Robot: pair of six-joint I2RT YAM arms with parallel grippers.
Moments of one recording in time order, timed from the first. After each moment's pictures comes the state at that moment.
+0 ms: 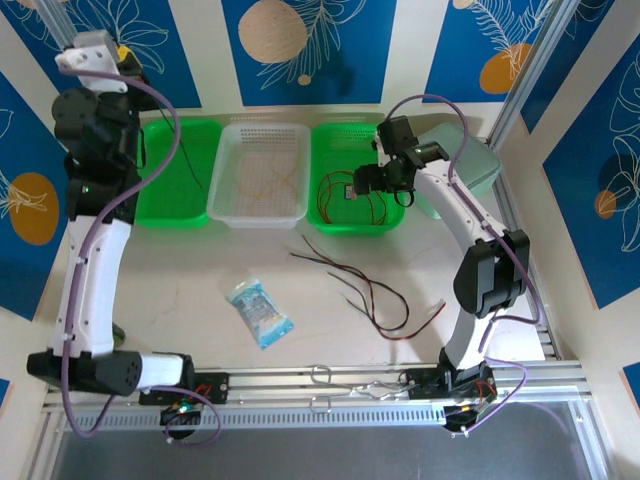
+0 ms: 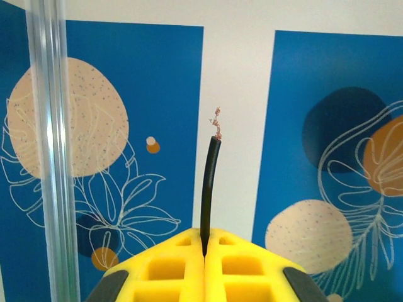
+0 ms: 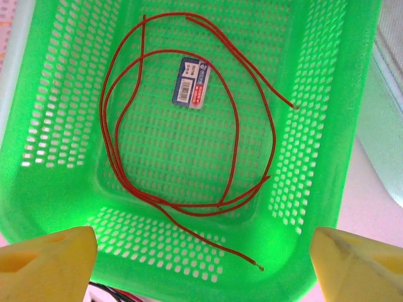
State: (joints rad) left arm -0.07 1.34 1.75 -0.13 -0.17 -0.03; right arm 0.34 1.79 1.71 -0.94 0.01 0.19
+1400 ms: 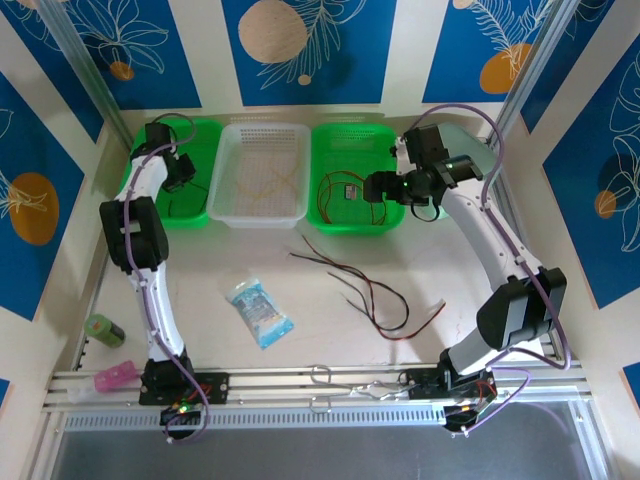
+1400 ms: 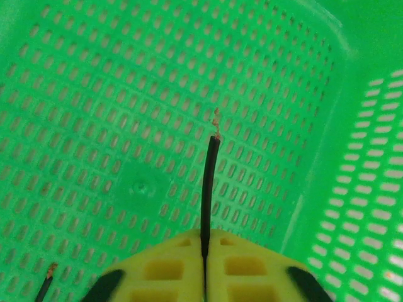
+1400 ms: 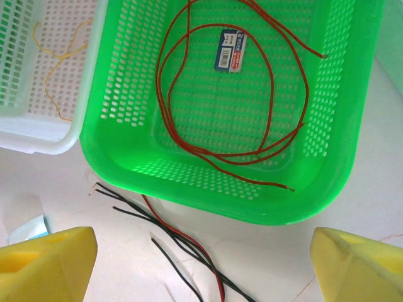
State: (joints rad) left arm 0.15 2.33 2.00 -0.68 0.09 -0.36; right arm 0.29 1.55 1.56 -0.98 -0.17 0.27
